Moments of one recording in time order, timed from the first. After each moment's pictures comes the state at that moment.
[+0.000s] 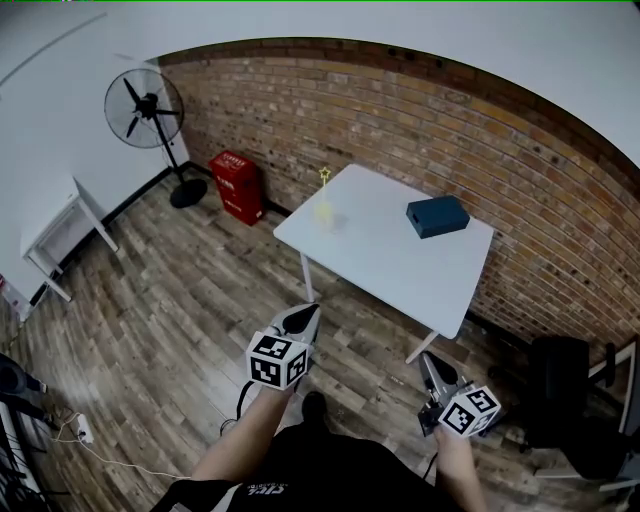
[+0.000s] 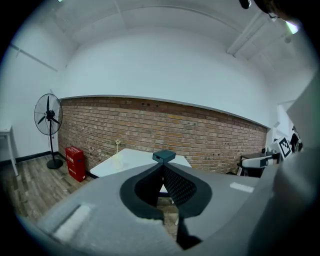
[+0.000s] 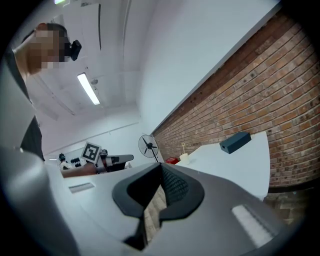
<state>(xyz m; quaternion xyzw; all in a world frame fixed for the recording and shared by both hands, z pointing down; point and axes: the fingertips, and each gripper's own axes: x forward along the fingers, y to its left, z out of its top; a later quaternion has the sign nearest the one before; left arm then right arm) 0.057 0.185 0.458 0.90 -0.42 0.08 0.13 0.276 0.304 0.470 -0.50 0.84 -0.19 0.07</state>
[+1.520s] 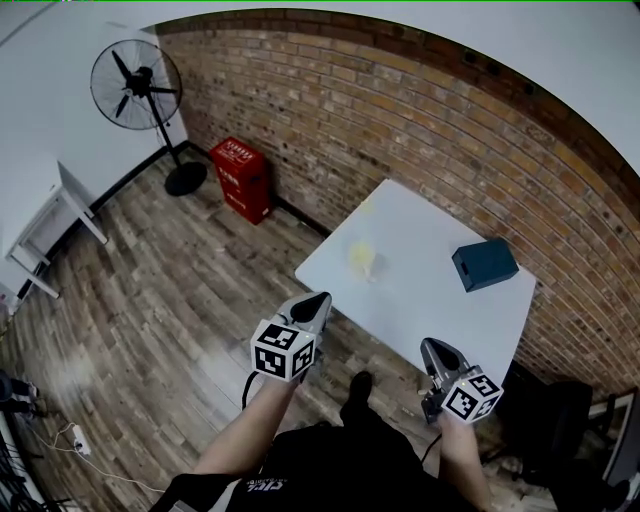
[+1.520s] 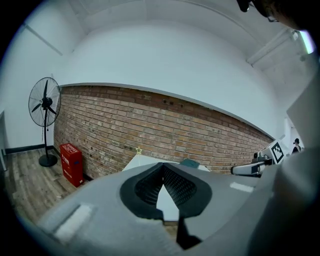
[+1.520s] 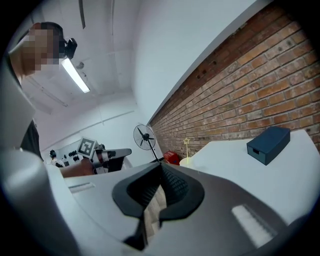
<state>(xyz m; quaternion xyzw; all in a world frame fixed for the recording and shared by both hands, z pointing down) -0.029 -0.114 0.480 0.90 -0.41 0.05 0.17 0.178 -0.016 0.495 -0.48 0.85 -0.22 0.01</state>
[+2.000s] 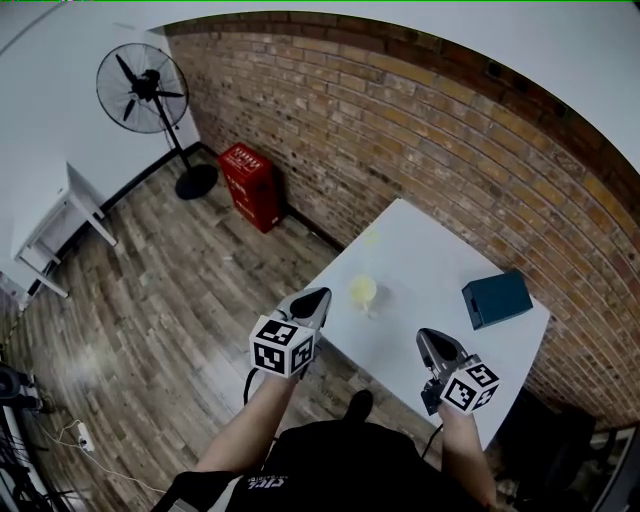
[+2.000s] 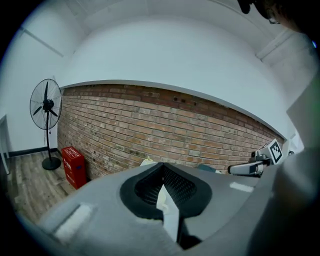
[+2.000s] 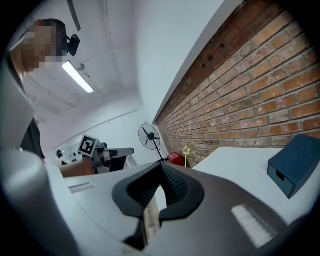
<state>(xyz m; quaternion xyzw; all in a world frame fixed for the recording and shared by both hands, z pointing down) -0.010 -0.234 0.471 0.88 -0.44 0.05 0.16 0.189 -0.159 0.490 -0.43 0.88 -0.21 0.00</state>
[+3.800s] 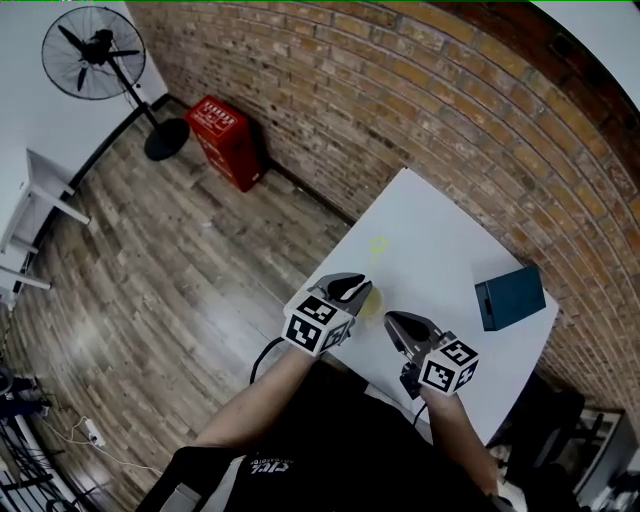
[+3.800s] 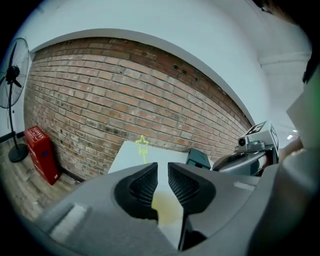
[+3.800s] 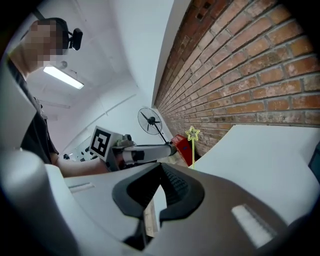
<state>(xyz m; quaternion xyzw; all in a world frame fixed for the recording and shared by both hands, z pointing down) 0.064 -0.356 0.576 0.92 -0.28 0.13 0.24 0.099 -0.284 0.561 -0.37 0.87 -0.31 -0.07</state>
